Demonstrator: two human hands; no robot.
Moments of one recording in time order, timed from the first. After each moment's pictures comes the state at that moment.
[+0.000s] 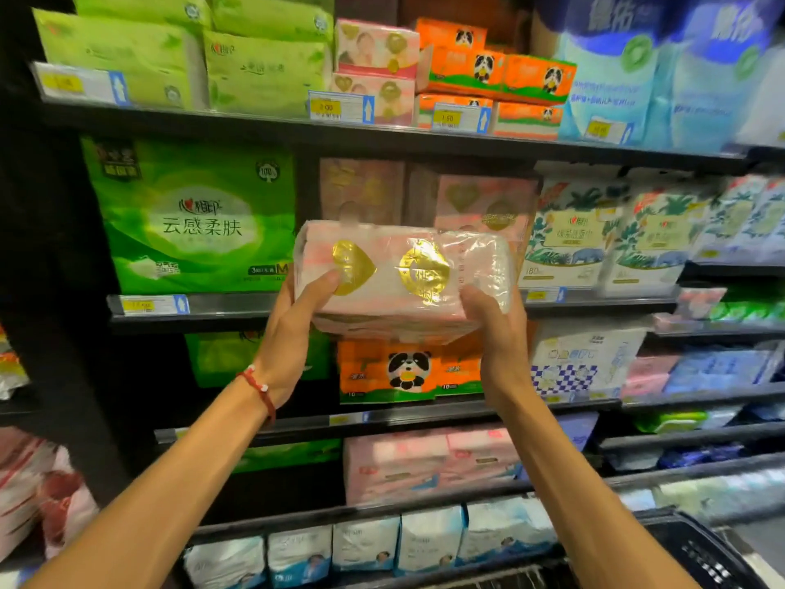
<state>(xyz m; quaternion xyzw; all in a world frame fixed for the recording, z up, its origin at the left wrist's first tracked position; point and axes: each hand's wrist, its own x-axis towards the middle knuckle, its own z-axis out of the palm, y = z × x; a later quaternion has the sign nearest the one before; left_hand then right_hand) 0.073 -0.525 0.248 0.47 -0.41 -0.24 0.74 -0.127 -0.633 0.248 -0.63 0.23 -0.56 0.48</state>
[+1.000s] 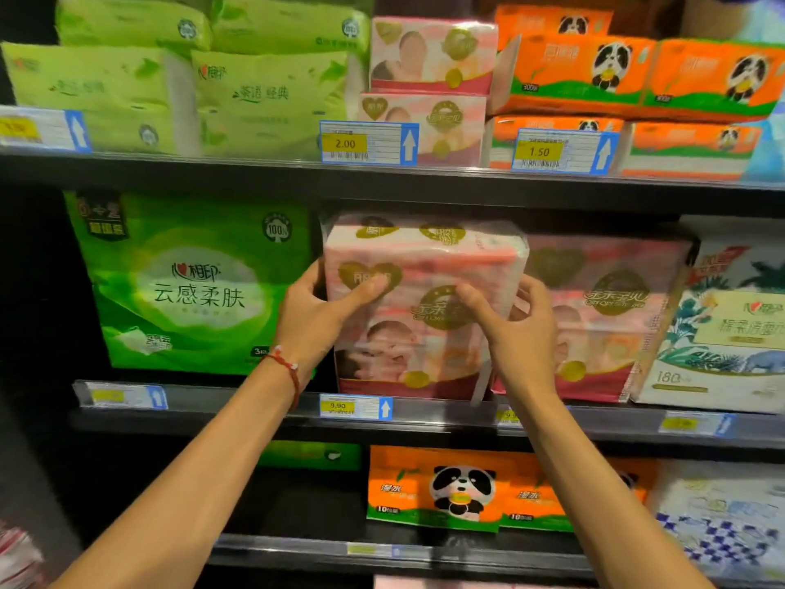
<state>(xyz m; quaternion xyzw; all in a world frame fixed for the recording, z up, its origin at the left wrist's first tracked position) 0.189 -0.706 0.293 0.60 -0.35 -0.09 0.71 0.013 -0.847 0.275 -0.66 0.23 -0.56 0.45</state>
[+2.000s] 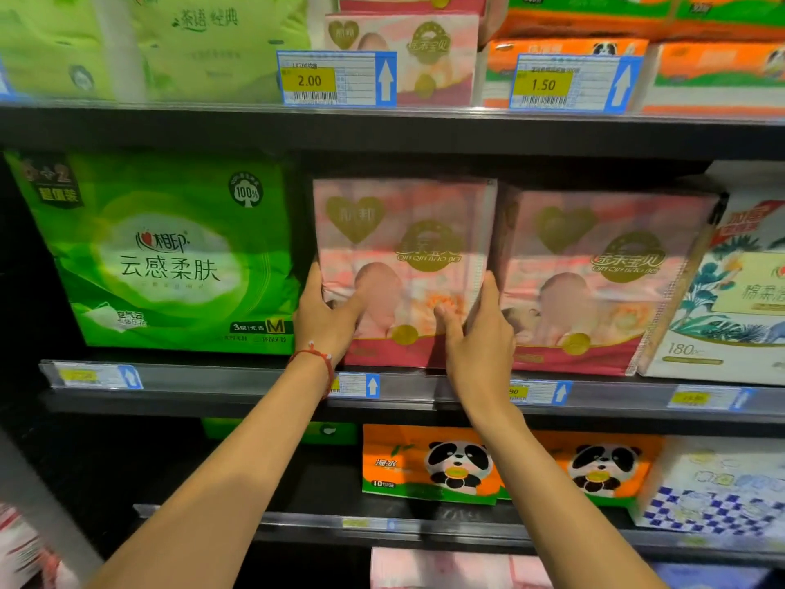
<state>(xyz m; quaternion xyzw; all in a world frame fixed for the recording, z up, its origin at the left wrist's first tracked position) 0.211 -0.769 0.219 0.70 -0.29 -0.03 0.65 0.051 -0.873 0.202 -0.75 0.37 -0.49 0.25</state>
